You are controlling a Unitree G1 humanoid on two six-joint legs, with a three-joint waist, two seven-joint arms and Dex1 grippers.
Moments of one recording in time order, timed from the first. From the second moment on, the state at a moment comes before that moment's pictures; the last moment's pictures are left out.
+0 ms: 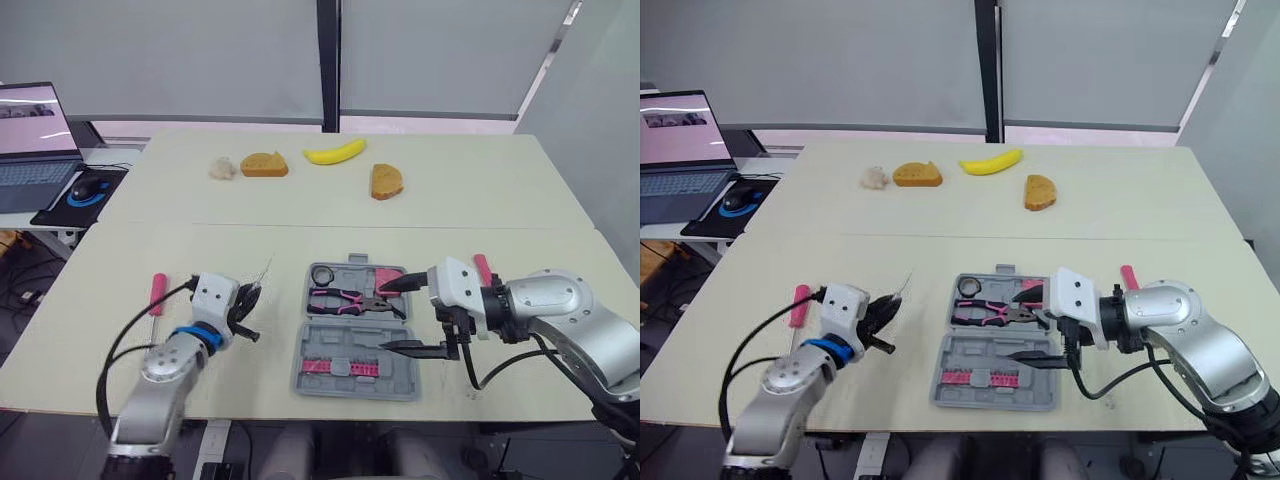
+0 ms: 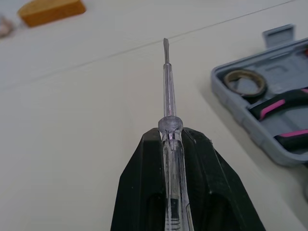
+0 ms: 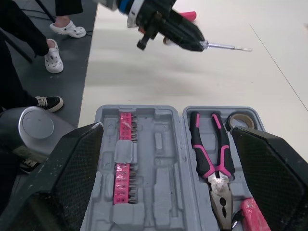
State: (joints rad) left arm -0.02 0.53 0.07 -0.23 -0.21 0.29 -0.58; right arm -0.29 -0.82 0.15 -0.61 0.44 0.63 1.02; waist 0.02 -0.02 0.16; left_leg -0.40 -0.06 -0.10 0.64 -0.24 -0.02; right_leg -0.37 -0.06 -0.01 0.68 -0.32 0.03
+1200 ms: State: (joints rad) left arm -0.42 0.55 -0.43 0.12 0.07 0.07 -1.08; right arm -0.01 -0.96 0.06 -0.78 0.39 0.71 0.86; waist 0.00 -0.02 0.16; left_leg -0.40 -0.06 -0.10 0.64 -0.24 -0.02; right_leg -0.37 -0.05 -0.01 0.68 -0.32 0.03
